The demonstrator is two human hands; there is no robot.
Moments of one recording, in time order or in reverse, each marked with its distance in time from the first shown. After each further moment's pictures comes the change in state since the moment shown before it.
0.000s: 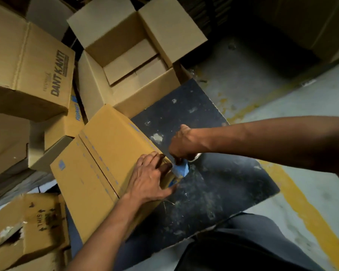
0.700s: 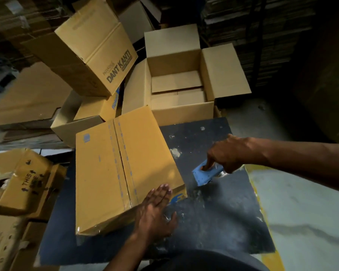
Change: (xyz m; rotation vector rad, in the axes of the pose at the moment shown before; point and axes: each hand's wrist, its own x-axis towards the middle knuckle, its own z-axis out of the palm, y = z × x) left_hand -0.084 0.065 0.069 -0.356 0.378 -0.405; right_hand -0.074 0.031 -0.038 -0.097 0.019 -0.020
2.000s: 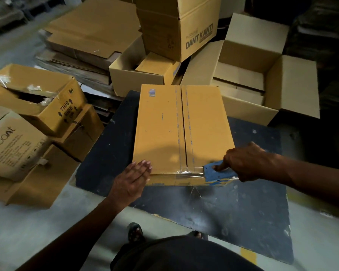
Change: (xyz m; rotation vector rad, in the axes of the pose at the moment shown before) left_hand -0.162 -0.199 -0.003 0.284 0.532 0.043; right_hand 0.069 -0.177 -0.078 -0.244 -0.066 -0.009
